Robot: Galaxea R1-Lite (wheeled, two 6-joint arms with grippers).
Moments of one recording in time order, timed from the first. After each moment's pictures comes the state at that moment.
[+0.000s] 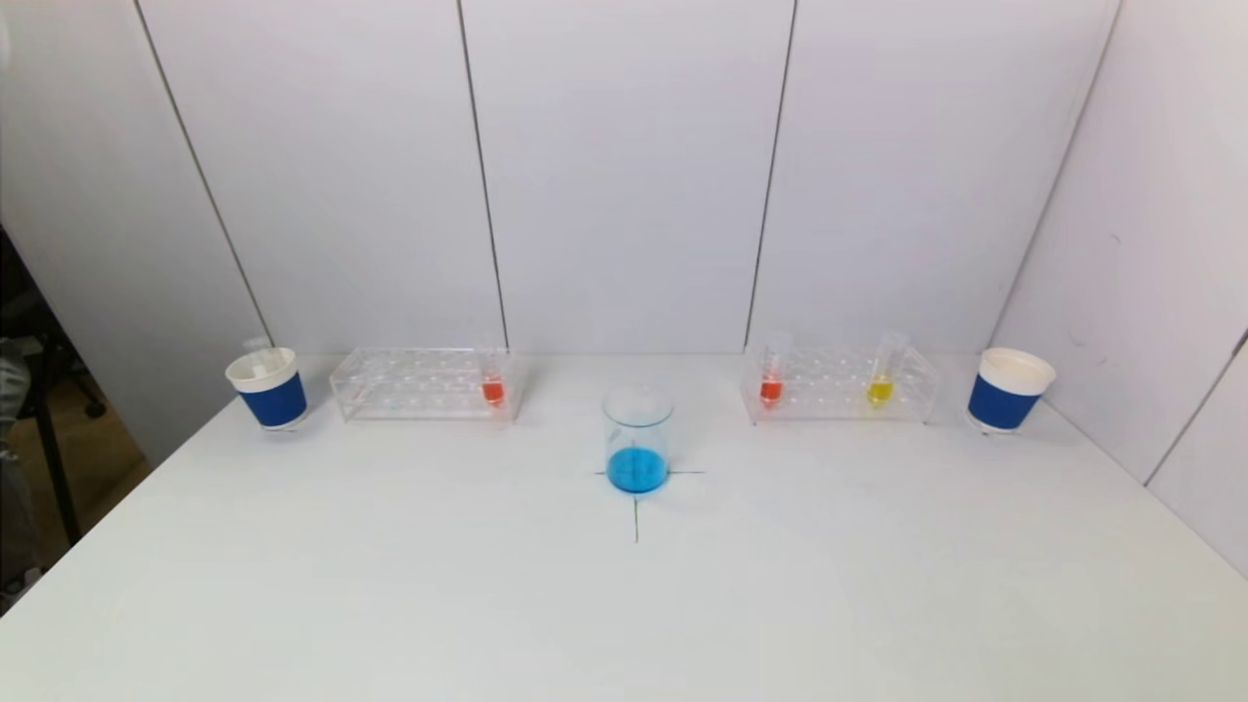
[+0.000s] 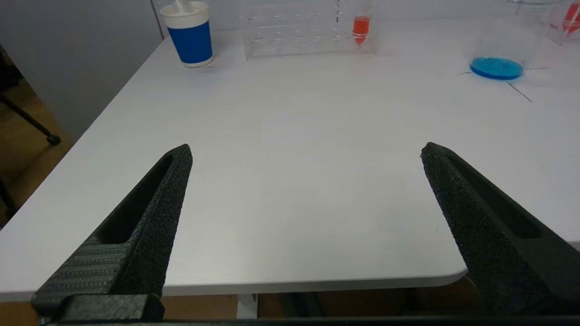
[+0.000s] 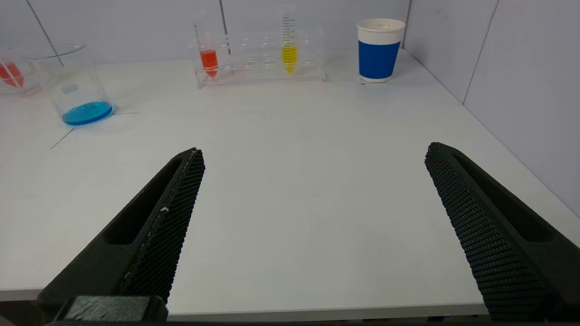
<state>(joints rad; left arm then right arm) 0.00 0.00 -0.07 0.08 -0.02 0.02 0.00 0.00 0.00 -0.01 -0.03 0.06</state>
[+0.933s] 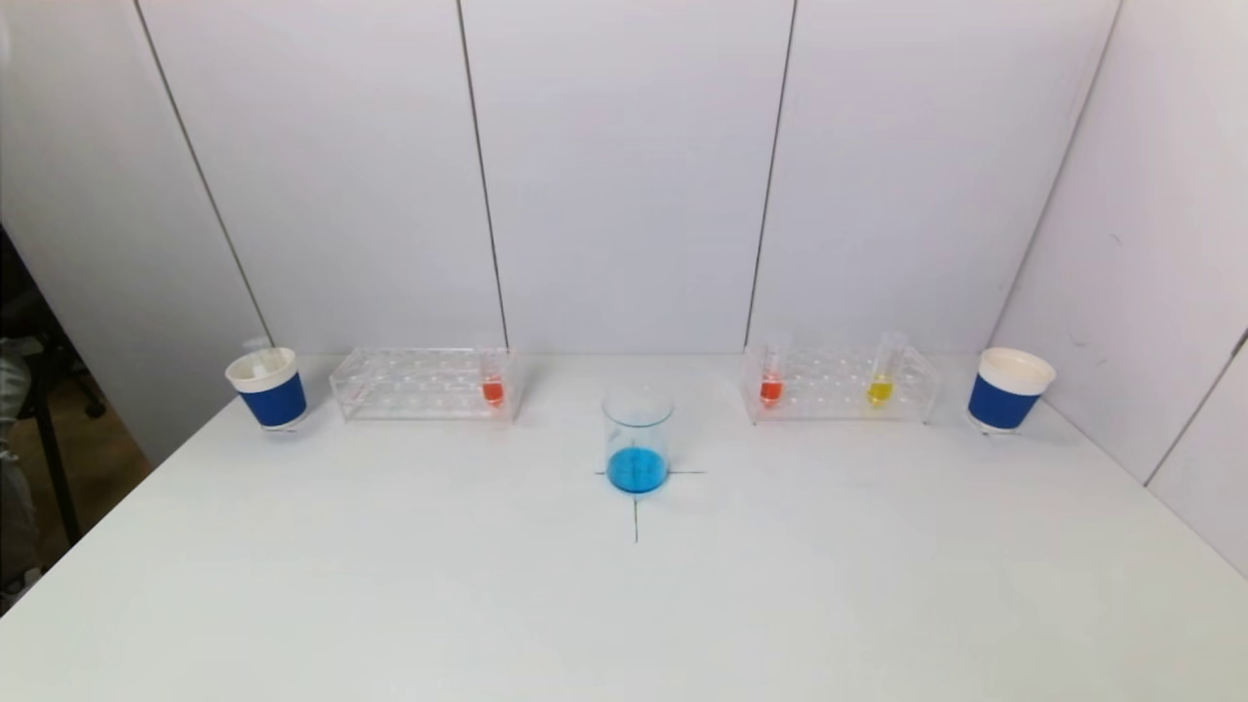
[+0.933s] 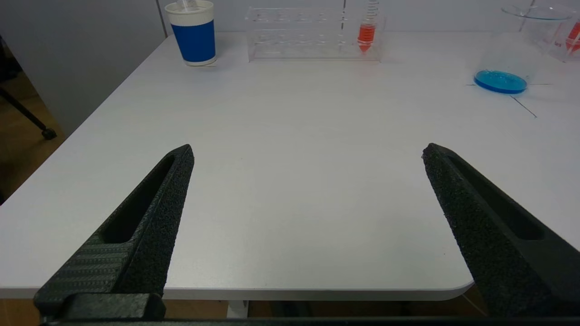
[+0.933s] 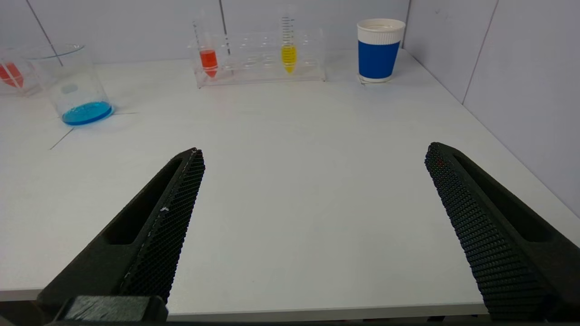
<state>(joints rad) 0.00 0.00 0.00 0.00 0.00 -0.02 0.00 0.00 0.00 -0.01 -0.03 0.06</state>
